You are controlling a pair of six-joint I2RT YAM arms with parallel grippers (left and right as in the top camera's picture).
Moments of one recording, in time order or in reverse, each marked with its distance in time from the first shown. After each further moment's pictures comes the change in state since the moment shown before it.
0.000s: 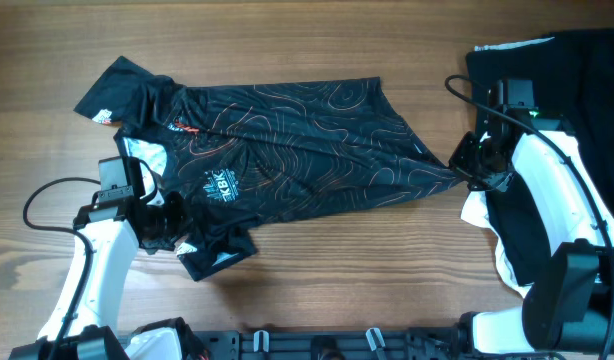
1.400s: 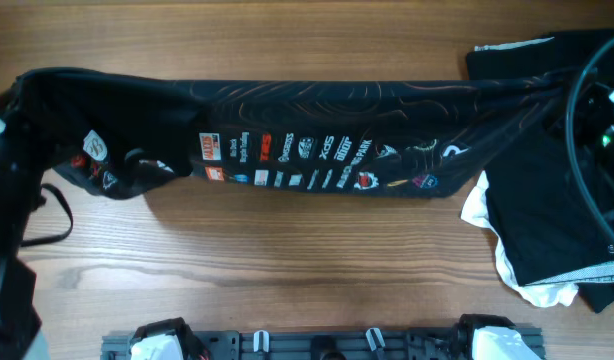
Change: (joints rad) left arm -0.006 -0.200 1.183 -0.352 -0.184 0.043; right arm 0.000 -0.428 0.678 -0.188 0.018 -0.183
